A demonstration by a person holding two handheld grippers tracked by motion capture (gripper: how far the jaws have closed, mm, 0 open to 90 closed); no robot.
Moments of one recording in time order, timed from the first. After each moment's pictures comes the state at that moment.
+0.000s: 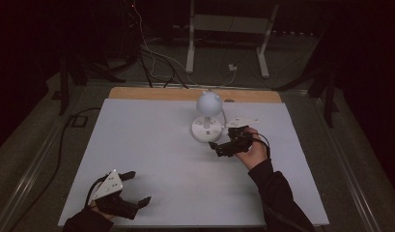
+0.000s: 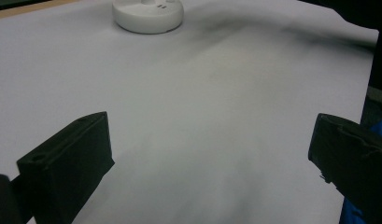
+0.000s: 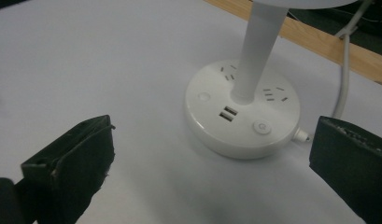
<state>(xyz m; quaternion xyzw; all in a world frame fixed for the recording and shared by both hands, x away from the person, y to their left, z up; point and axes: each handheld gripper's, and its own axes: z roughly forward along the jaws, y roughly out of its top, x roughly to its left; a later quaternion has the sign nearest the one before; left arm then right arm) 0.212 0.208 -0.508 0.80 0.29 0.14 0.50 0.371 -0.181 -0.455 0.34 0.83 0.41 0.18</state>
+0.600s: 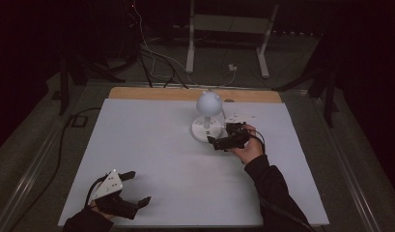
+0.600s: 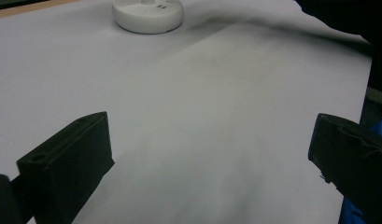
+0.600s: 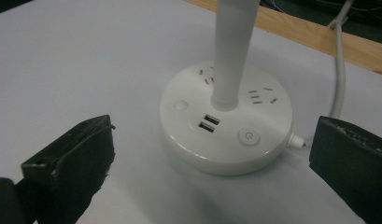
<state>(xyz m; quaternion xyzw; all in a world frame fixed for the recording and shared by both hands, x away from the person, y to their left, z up) 0.212 0.208 -0.509 0.80 0.29 0.14 0.51 0.397 -0.179 -0.475 0.38 0.81 0.42 0.17</state>
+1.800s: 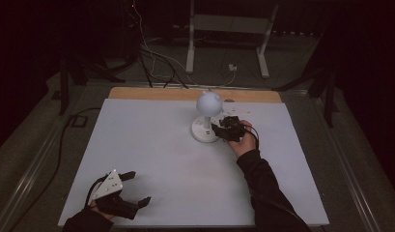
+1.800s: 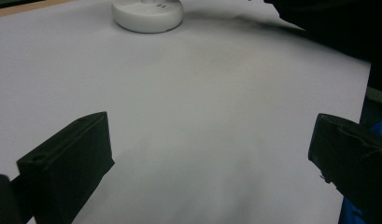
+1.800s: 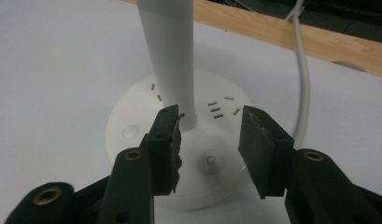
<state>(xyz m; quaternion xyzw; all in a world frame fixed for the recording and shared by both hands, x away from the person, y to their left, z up) 0.212 0.208 -0.509 0.80 0.29 0.14 0.50 0.424 -0.170 -0.486 0.44 0.78 0.40 0.21</state>
